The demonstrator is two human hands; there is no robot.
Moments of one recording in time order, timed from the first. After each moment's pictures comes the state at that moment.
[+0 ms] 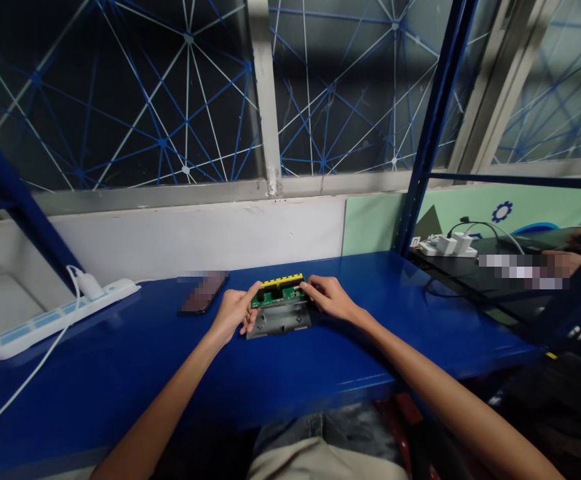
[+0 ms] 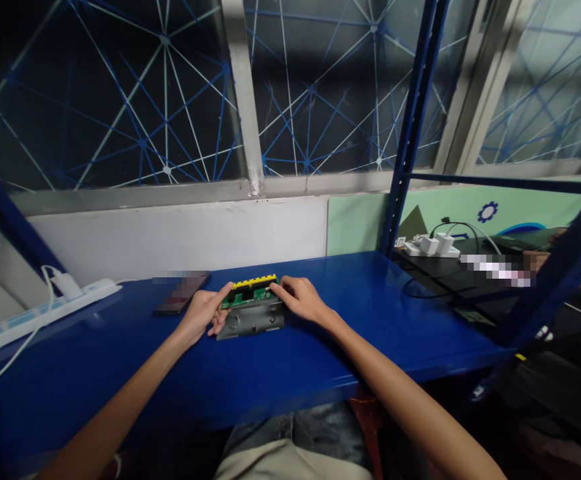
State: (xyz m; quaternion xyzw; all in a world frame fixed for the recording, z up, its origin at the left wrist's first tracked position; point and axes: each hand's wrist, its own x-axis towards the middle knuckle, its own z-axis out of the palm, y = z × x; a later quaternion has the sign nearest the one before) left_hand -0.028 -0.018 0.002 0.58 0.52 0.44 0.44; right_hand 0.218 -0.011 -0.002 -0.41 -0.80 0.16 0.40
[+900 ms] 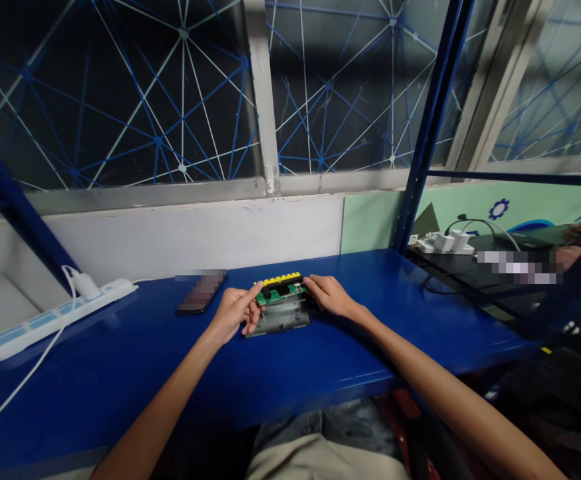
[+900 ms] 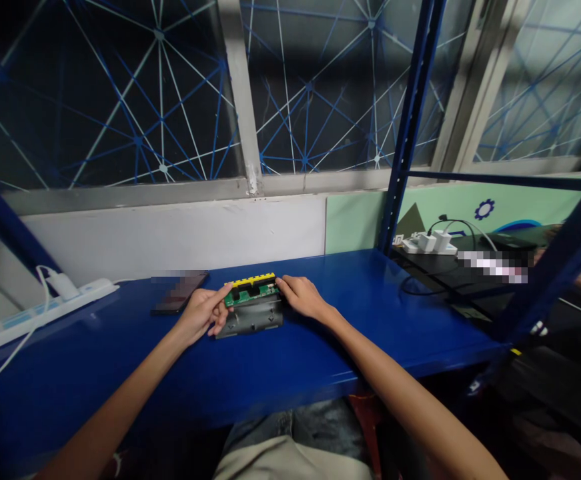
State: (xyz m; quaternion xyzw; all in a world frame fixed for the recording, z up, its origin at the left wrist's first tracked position) left_hand -0.024 -0.025 0.009 0.60 0.45 0.44 0.50; right_hand 0.224 0.001 -0.010 -0.43 -0.82 0.14 0.36
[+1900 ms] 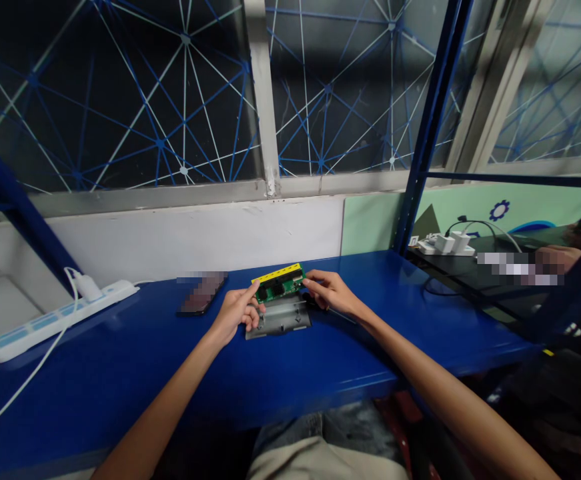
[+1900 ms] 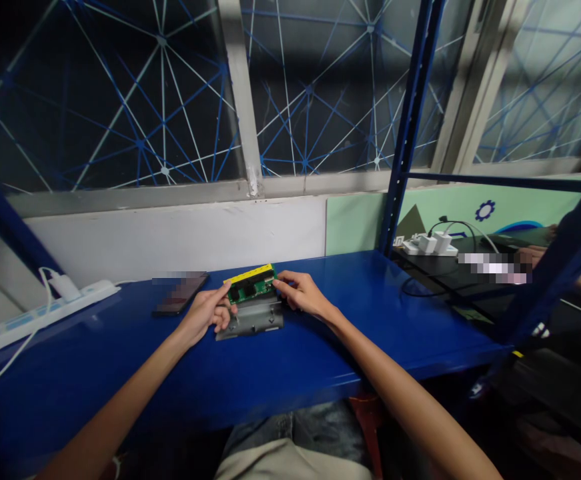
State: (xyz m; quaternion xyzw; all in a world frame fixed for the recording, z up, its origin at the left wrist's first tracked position) left_hand -0.028 -0.013 0.002 0.55 0.47 0.46 0.52; right_hand 0.223 -0.007 0.003 -0.33 -0.73 0.38 0.45
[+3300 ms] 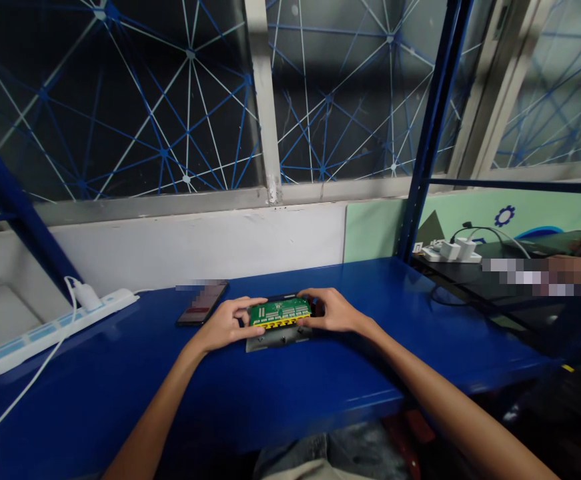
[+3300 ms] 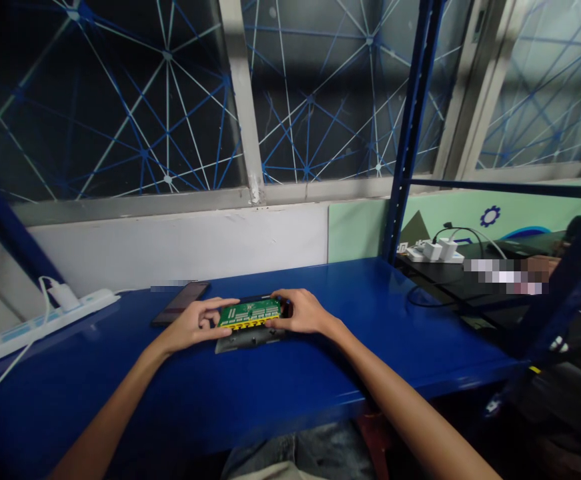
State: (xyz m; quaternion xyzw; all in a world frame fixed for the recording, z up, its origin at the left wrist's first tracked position) left_hand -0.060 -0.020 0.028 0.81 0.43 0.27 0.30; right_hand 0.222 -0.008 0.000 -0.38 -0.85 0.17 0.33
